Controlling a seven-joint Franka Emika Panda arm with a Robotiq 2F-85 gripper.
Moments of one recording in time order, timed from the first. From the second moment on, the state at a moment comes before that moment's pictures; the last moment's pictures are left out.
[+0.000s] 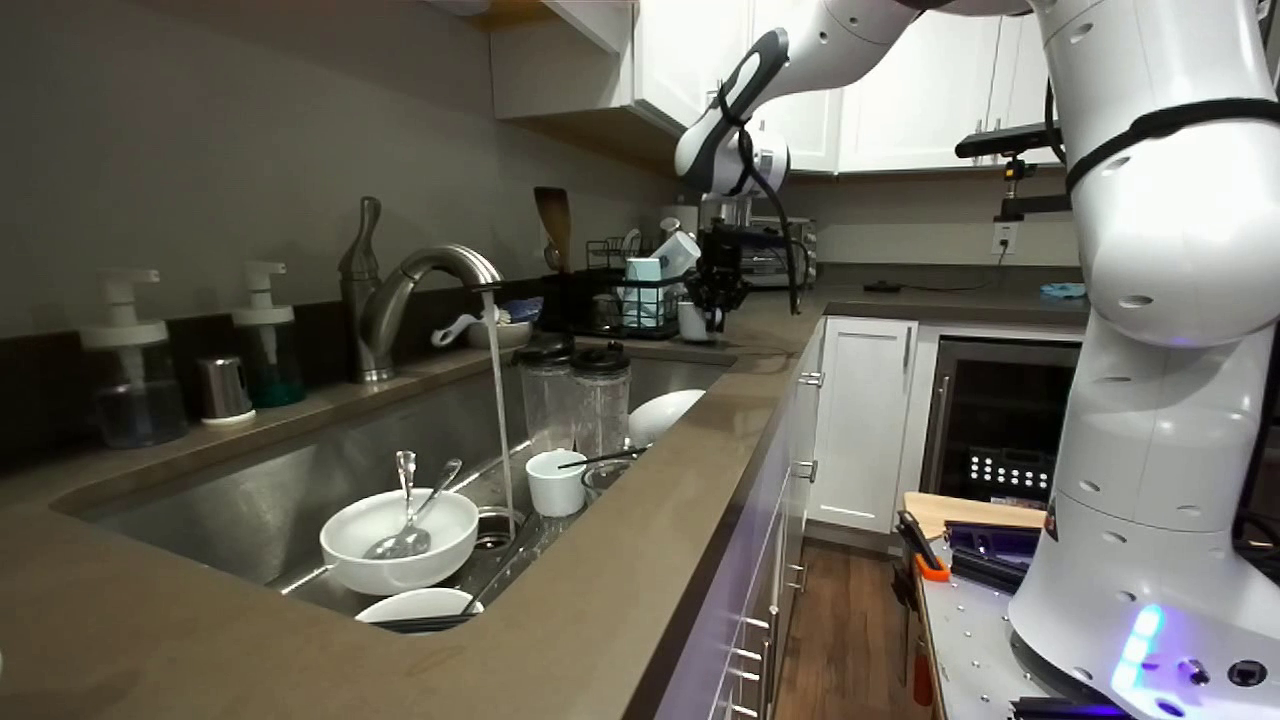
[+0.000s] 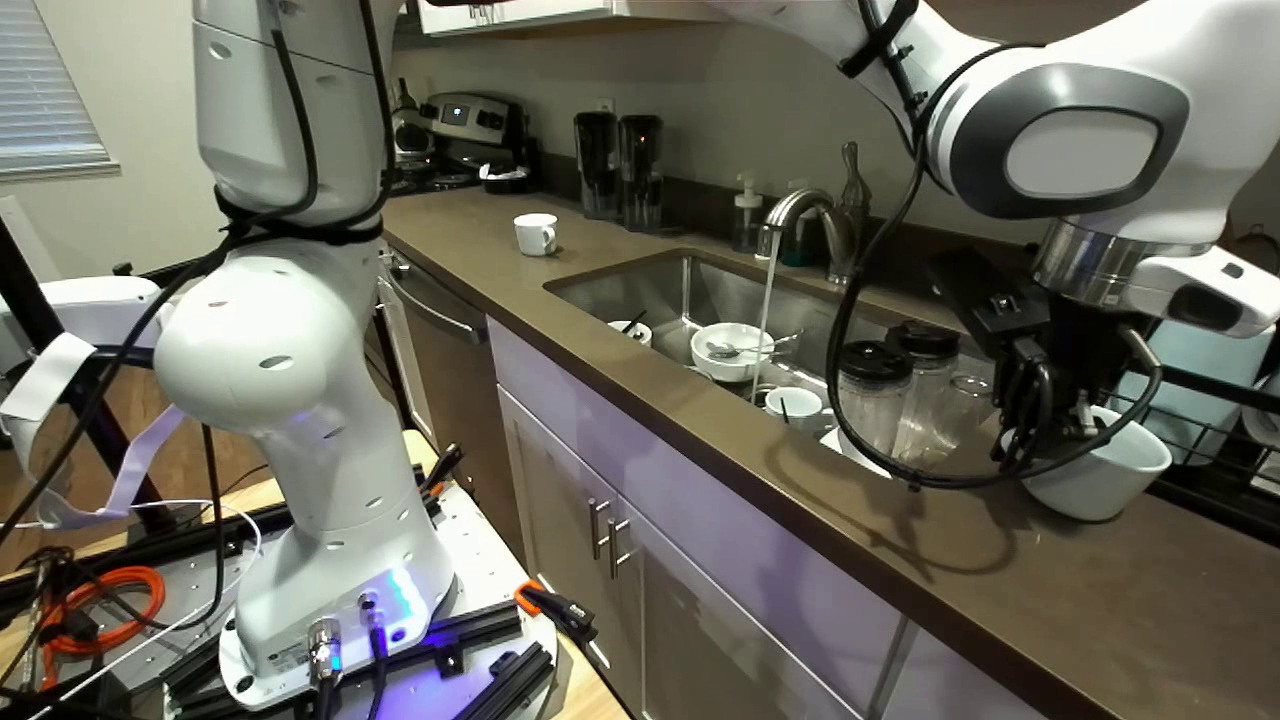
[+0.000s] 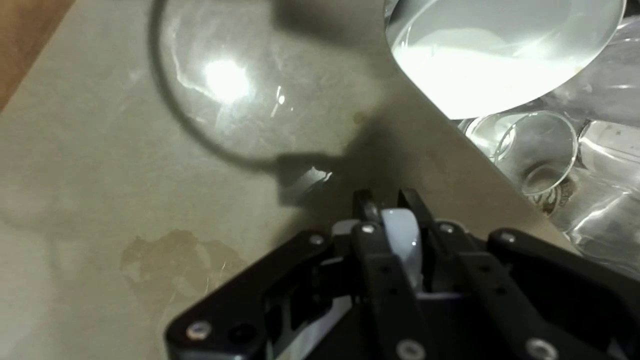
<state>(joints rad) -0.41 0.31 -0.38 -1.86 0.21 2.14 -0.03</state>
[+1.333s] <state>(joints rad) -0.41 0.20 -0.38 -2.01 0.11 2.12 0.00</state>
